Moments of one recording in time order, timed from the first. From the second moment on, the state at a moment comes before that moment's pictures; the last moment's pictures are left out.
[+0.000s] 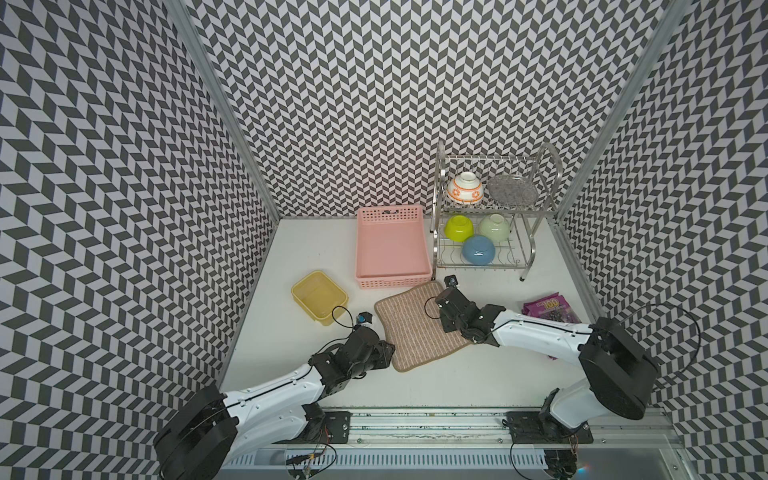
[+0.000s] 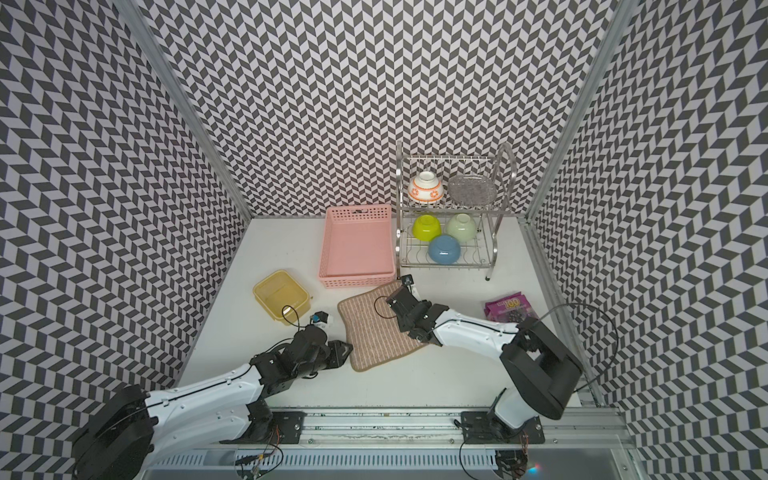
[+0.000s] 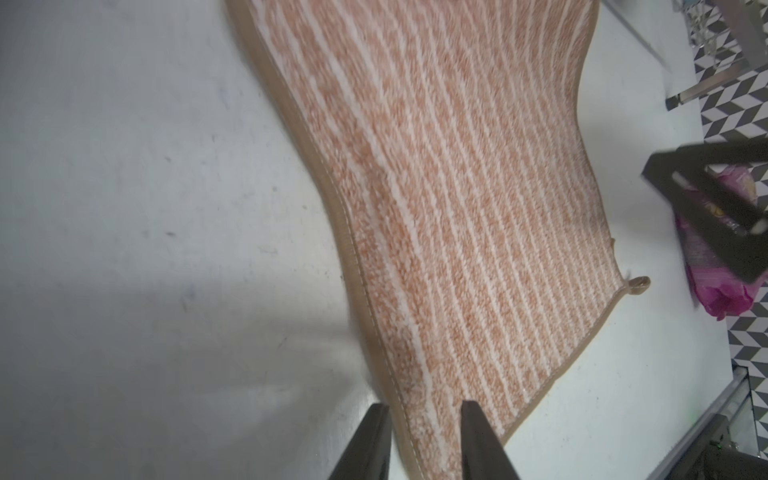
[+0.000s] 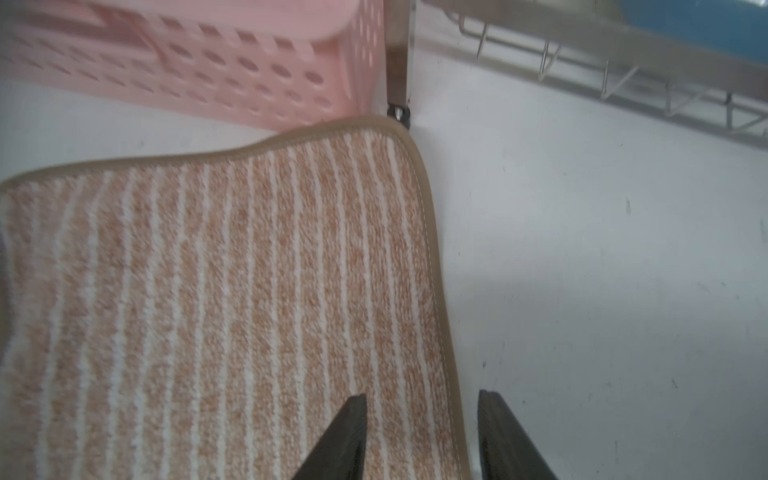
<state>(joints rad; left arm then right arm) -0.84 0.97 0.29 -0.06 -0.07 -0.88 0.84 1.54 0.82 -0.31 0.41 0.50</state>
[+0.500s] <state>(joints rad) -0.75 1.23 0.49 0.02 -0.19 -0.75 0.84 1.46 0.61 -0.26 0.35 0.63</state>
